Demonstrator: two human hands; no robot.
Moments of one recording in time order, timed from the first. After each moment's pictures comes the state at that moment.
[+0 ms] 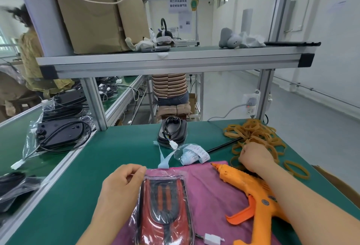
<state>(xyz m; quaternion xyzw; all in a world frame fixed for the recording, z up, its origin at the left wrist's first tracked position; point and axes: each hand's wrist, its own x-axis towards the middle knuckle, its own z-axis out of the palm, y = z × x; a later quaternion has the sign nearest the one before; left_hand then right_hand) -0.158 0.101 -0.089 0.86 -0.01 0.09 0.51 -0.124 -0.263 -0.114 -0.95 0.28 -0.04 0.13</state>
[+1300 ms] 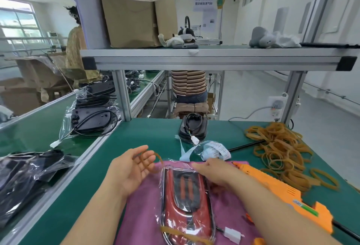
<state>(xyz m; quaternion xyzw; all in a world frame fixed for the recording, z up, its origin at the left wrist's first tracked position) -0.118 0.135 -0.079 0.47 0.12 -0.10 0.87 -0.140 -0.097 -0.092 -0.92 0.10 0.14 0.36</state>
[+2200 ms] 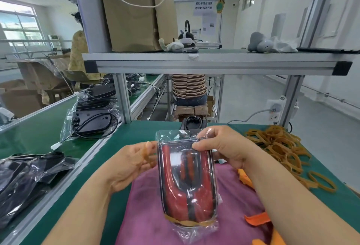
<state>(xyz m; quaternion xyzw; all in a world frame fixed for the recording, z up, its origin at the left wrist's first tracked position) -0.122 0.155 -0.057 0.67 -0.16 -0.19 0.70 -0.162 -0.101 -0.002 -0.76 -0.02 0.06 0.65</state>
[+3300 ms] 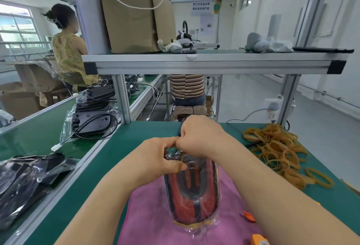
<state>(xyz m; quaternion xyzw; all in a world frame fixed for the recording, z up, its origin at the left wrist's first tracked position) -0.156 0.113 -0.013 0.89 -0.28 -0.04 0.37 -0.162 -0.043 0.032 -0.99 -0.05 -0.08 0.13</state>
